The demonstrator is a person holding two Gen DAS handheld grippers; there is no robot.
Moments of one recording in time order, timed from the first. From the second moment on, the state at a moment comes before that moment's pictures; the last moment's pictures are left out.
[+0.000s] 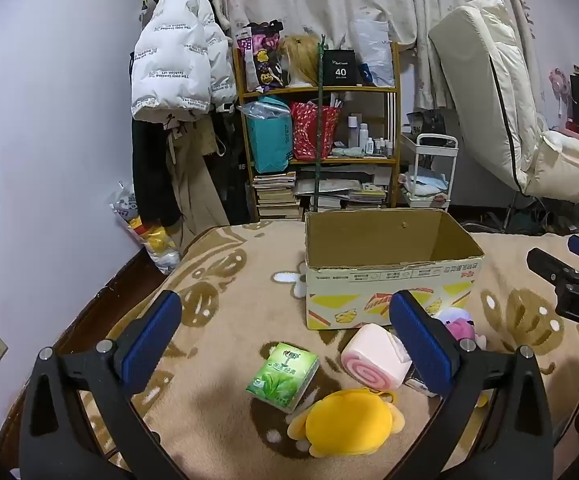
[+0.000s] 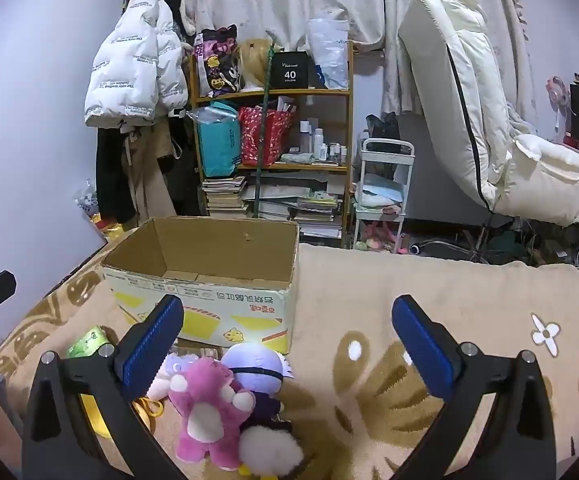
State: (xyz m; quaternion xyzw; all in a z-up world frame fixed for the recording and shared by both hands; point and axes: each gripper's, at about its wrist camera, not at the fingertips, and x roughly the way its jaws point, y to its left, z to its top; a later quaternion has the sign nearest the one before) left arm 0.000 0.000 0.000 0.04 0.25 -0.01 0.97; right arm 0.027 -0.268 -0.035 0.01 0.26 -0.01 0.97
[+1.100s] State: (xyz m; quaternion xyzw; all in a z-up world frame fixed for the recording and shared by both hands) left arm 0.002 0.003 -0.004 0.04 0.26 -0.01 0.97; right arm 0.028 -0.266 -0.040 0.00 0.26 -0.01 0.97
